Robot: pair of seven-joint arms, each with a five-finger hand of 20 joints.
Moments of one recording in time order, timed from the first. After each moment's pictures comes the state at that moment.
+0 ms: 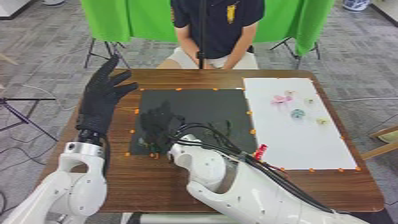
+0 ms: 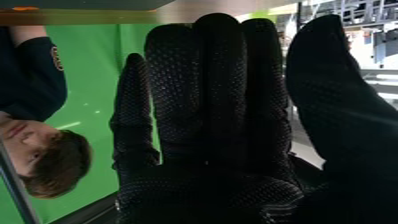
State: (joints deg) left arm 106.6 -52.4 -81.7 -119.2 45.8 15.9 18.0; right arm -62.8 -75.0 25.7 -91.0 -146.0 2.9 20.5
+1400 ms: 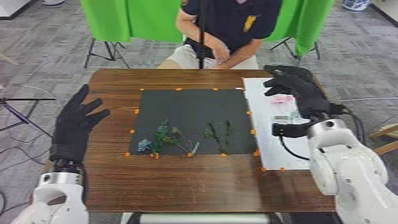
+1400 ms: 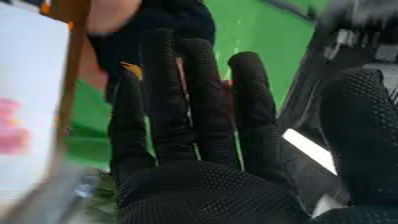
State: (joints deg) left arm 123.2 -49.6 -89.4 -121.9 40.2 23.0 23.9; right arm -101.2 -59.9 85.8 -121.2 -80.9 11.6 11.4
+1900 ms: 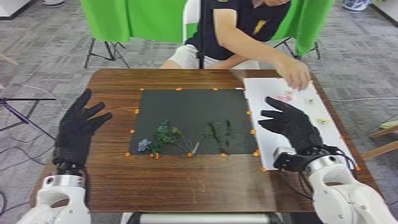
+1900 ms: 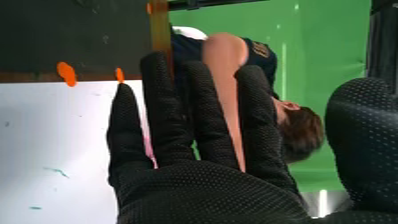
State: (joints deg) left arm 123.5 -50.5 -88.8 -121.5 40.2 22.8 23.4; right arm -113.7 -65.9 91.6 -119.4 -63.0 3.1 8.7
